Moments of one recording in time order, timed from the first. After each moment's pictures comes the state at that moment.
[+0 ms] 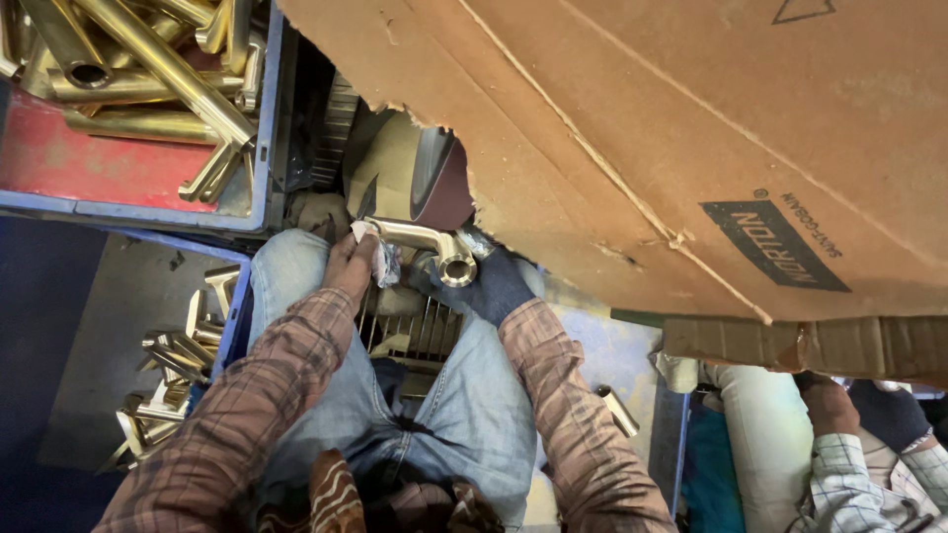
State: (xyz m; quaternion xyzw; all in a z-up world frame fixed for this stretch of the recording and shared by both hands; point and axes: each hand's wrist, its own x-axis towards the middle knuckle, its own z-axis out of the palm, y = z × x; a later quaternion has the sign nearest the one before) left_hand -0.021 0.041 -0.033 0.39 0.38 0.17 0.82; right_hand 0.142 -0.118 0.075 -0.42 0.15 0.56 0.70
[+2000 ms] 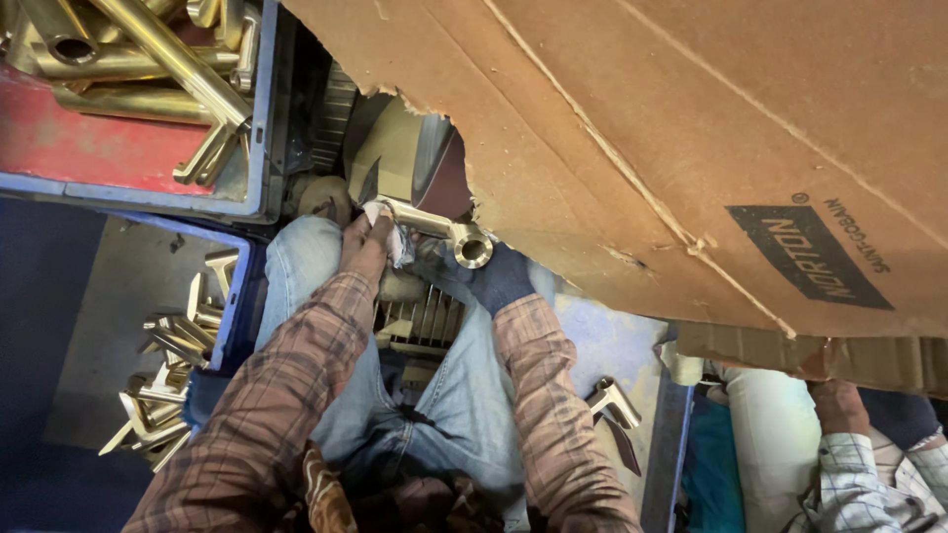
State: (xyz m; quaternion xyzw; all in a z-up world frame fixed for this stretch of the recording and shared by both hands) left_hand 0.010 0.028 -0.045 0.38 0.37 0.23 0.82; right_hand 0.158 -0.137 0.010 -0.39 0.15 0.53 0.74
